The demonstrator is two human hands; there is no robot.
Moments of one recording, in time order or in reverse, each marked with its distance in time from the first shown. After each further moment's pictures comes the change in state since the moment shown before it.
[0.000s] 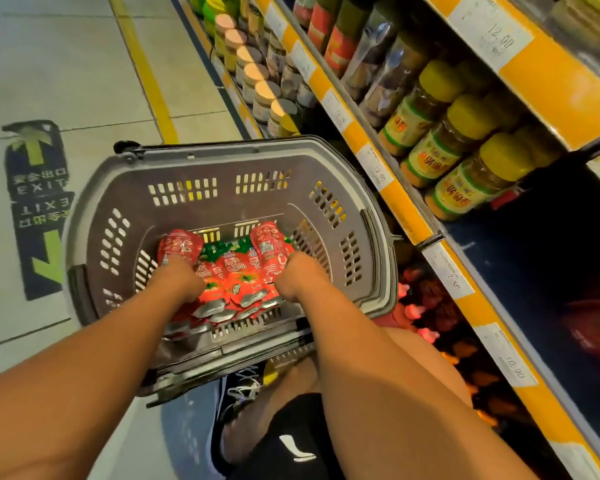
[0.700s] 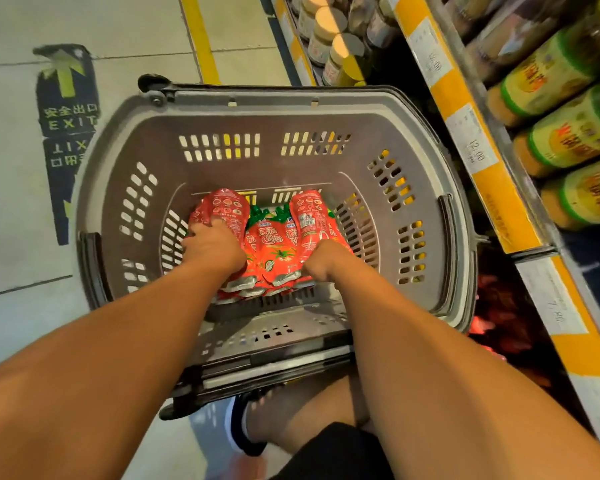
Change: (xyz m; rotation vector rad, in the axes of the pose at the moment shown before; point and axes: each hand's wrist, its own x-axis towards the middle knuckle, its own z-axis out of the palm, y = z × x) left_hand 0.053 0.014 0.038 0.142 0.039 -0.119; right_hand 0.093 0.002 0.042 -0.297 -0.286 -0.041
